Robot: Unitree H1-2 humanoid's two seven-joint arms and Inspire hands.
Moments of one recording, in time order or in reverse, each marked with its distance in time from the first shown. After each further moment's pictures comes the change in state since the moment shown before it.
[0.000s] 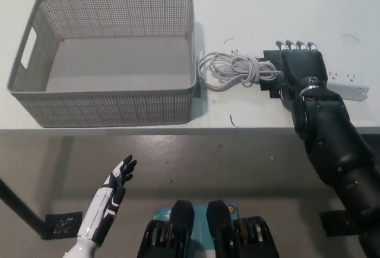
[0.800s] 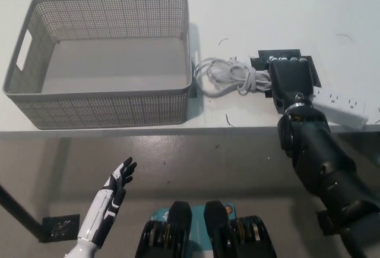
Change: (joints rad) left_arm 0.004 0.000 -0.001 0.009 0.000 0.001 0.000; right_arm -0.014 0.058 0.003 0.272 0.061 -0.150 -0.421
